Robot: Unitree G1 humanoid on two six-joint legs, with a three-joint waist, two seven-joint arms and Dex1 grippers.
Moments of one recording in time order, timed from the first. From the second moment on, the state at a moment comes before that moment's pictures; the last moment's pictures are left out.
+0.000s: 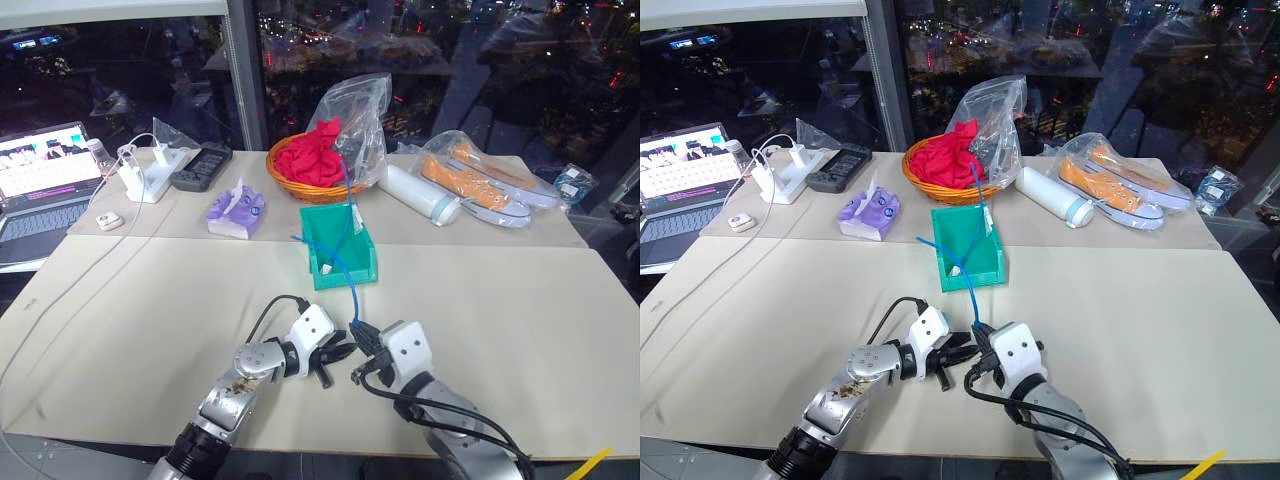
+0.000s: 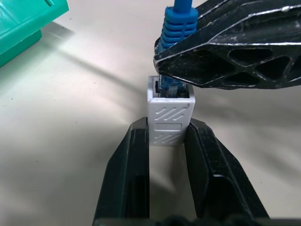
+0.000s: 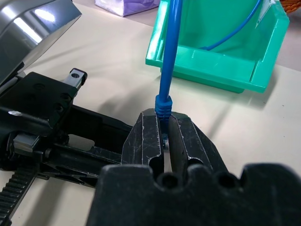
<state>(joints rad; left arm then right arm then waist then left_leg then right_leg) -0.24 0.25 -0.35 -0.08 -0.12 0.34 -0.70 0.14 -0.25 0.33 -0.55 0.02 0.42 0.21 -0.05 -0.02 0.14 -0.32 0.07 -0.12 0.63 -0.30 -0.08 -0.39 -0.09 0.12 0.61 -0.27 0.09</state>
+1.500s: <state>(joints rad) -0.14 0.37 -0.10 -0.40 -0.31 0.39 -0.63 -0.63 -0.15 -0.15 -0.32 0.68 0.96 0.15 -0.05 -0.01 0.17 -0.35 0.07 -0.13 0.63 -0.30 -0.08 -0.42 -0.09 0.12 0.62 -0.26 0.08</state>
